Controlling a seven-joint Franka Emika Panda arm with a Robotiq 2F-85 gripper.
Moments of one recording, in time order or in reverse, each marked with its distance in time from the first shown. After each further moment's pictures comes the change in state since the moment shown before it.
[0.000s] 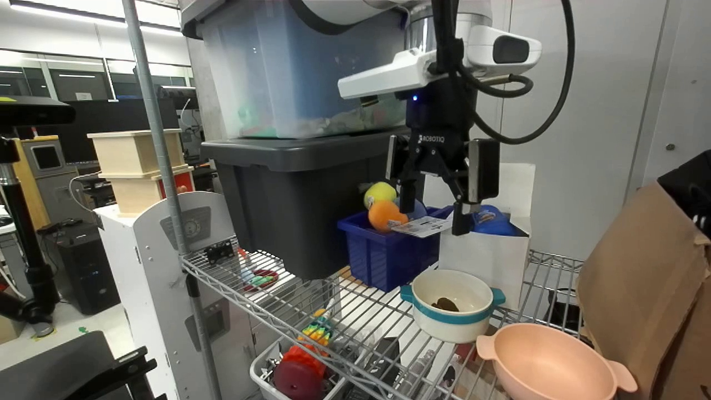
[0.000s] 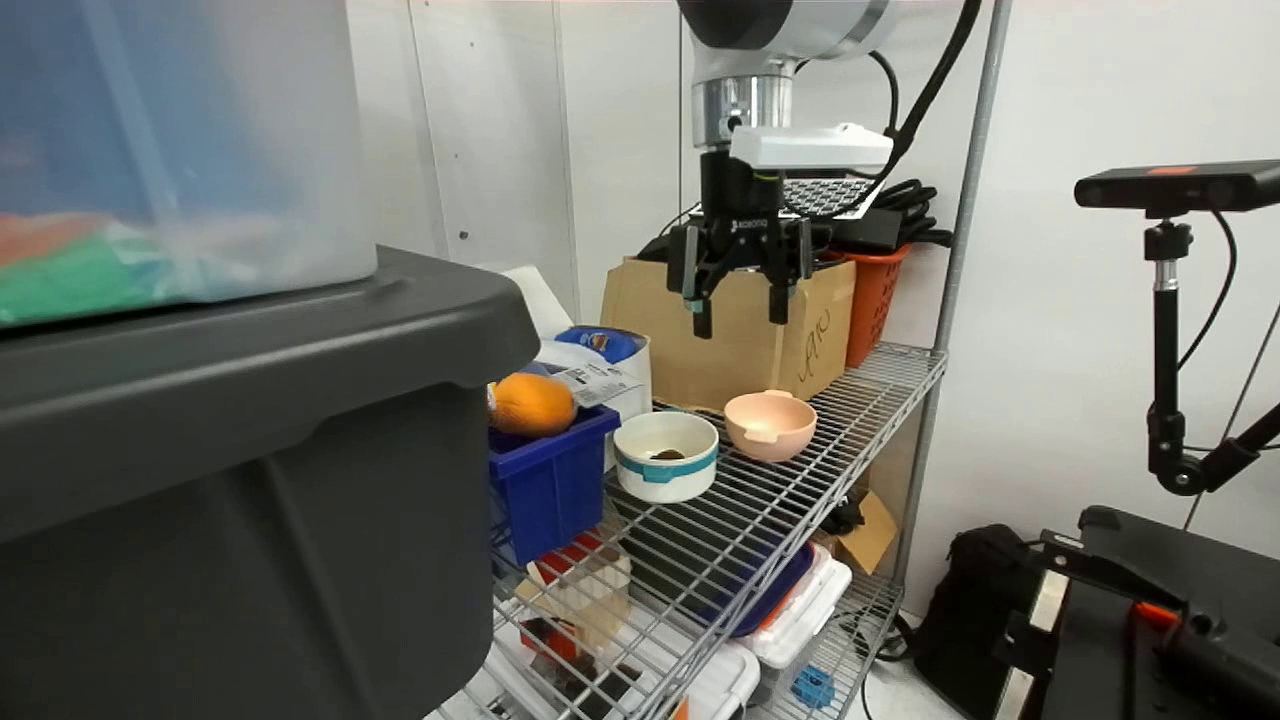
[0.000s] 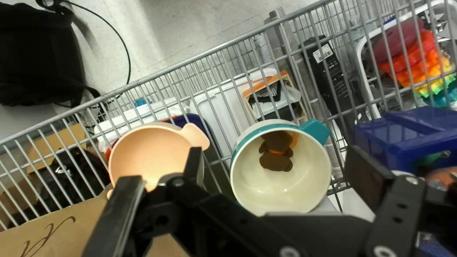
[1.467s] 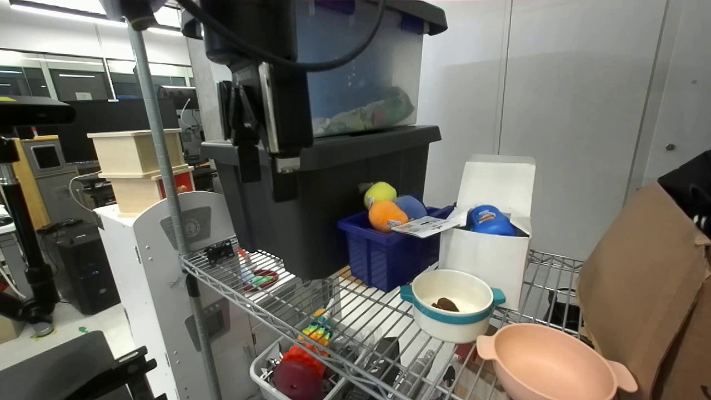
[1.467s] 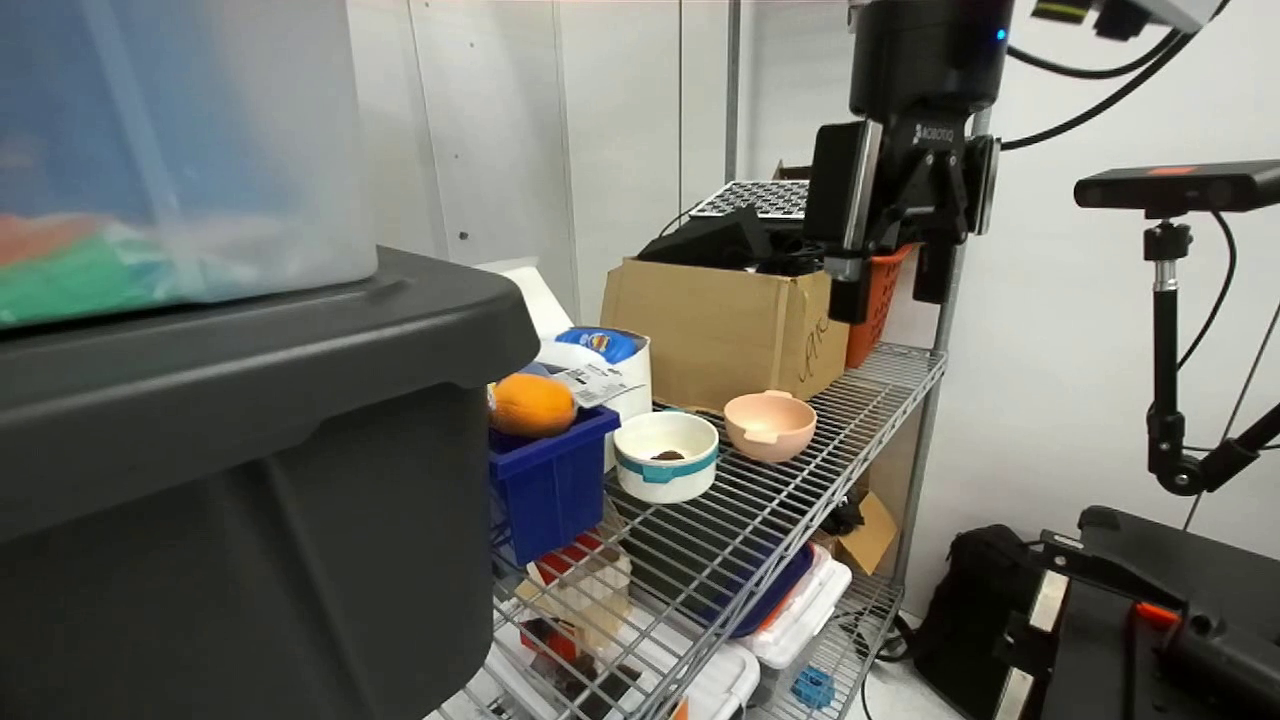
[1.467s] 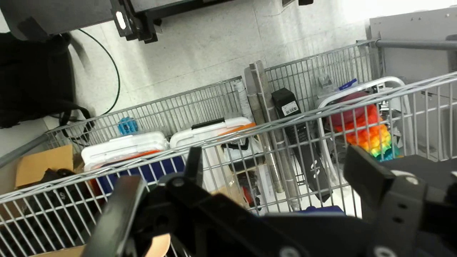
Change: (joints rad) arm 0.069 -0.606 0.065 -0.671 -0.002 0.112 0.001
